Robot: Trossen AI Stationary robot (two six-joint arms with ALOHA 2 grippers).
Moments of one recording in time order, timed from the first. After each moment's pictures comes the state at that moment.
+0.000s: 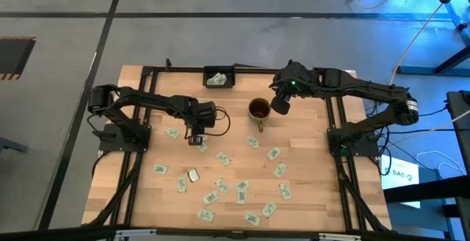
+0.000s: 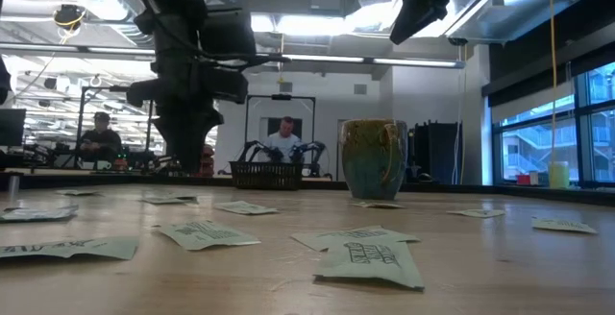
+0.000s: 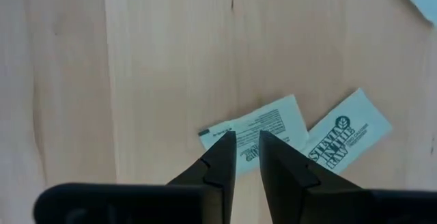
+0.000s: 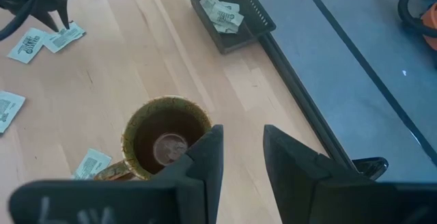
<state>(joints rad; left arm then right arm) 0.17 1.57 0.89 -0.65 0.03 0.14 -0.22 1.34 1.36 -0.88 0.32 0.07</state>
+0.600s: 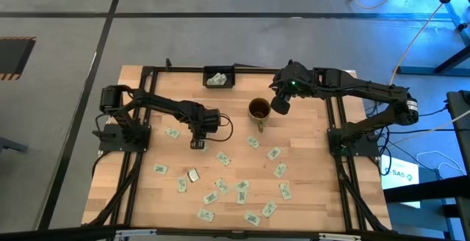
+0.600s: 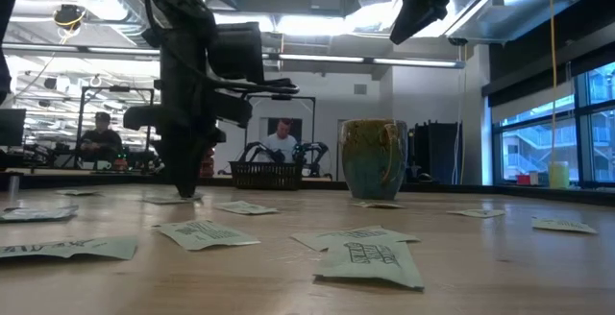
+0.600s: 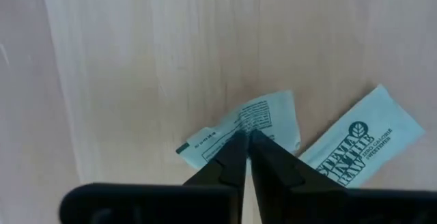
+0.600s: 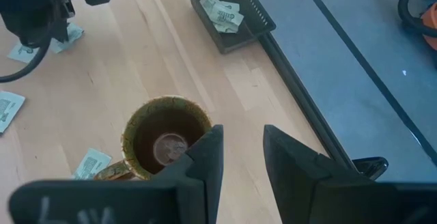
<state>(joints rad) 0.14 1.73 0.90 -0.63 -0.01 0.12 -0.22 1.34 1.36 -0.88 0.32 0.07</state>
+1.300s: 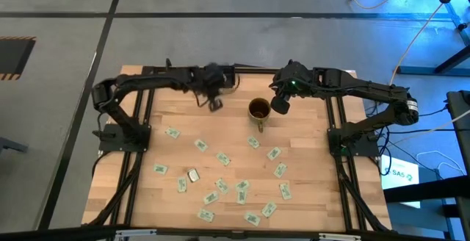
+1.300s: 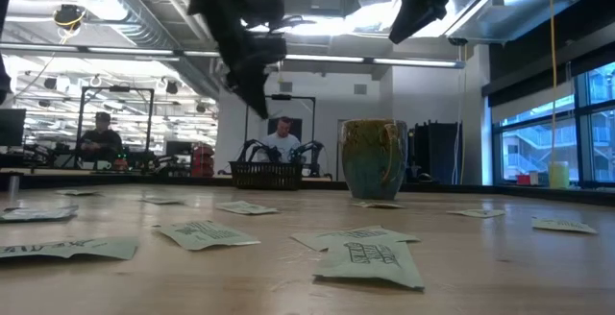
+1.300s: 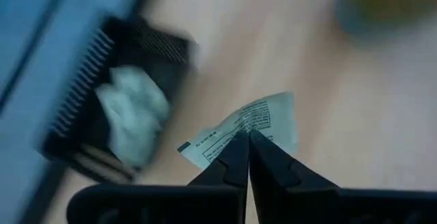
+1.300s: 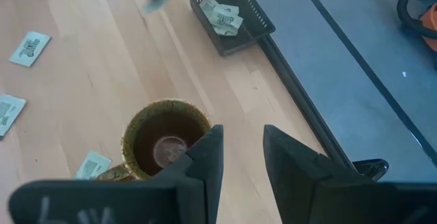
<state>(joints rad) 0.44 1.61 1.23 -0.62 -0.11 0.06 -0.22 1.34 1.36 -0.87 0.32 0.07</state>
